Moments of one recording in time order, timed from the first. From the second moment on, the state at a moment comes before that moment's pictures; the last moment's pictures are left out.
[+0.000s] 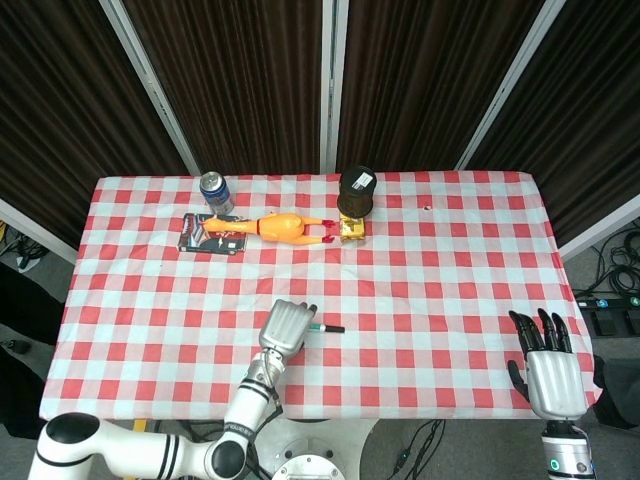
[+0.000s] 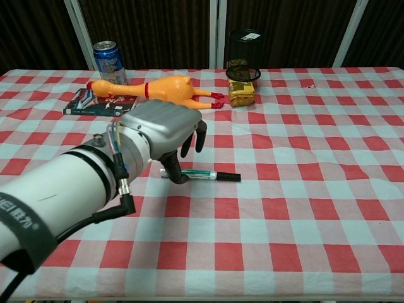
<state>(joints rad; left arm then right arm) -0.75 -2.01 -0.31 -1.65 0.76 1.21 1.25 0.00 -1.32 0.04 -1.67 -1.56 1.55 -0.36</state>
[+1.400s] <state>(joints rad) -0.92 -2.05 -0.31 -1.45 0.52 1.23 1.21 0.02 -1.33 0.05 -1.64 -1.51 1.53 -0.34</state>
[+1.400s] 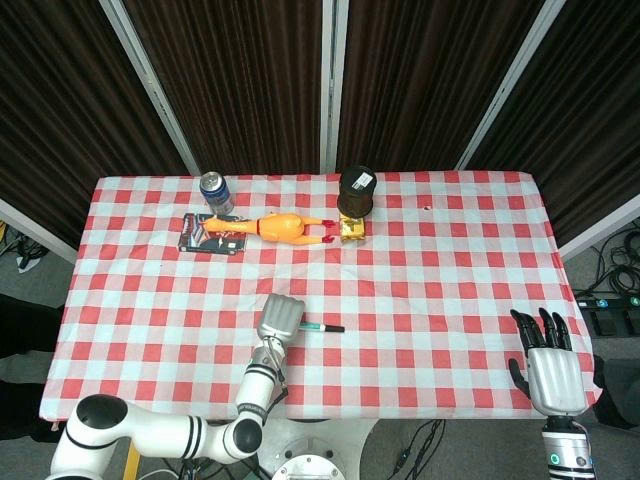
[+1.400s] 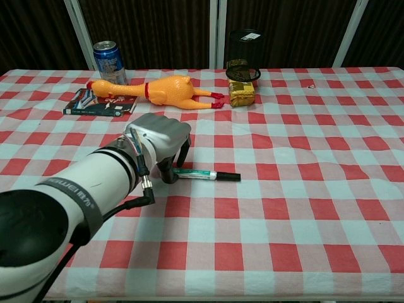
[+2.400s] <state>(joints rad) -0.94 -2.05 -0.28 -1.42 0.50 1.23 1.15 0.02 -1.33 0.05 -1.64 -1.50 1.53 -0.34</state>
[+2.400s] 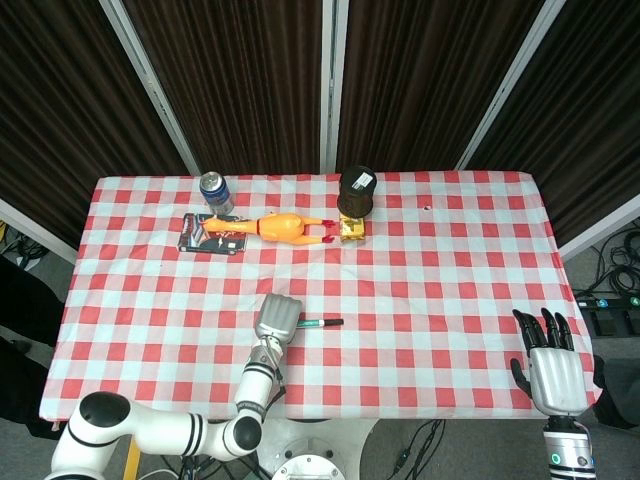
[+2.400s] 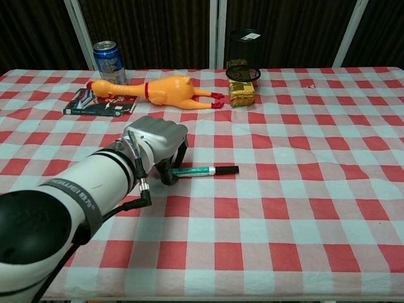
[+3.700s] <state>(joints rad) -1.04 -1.89 -0.35 -1.69 0.56 1.31 1.21 0.36 -1.38 0.23 -1.96 -1.37 1.25 -0.83</state>
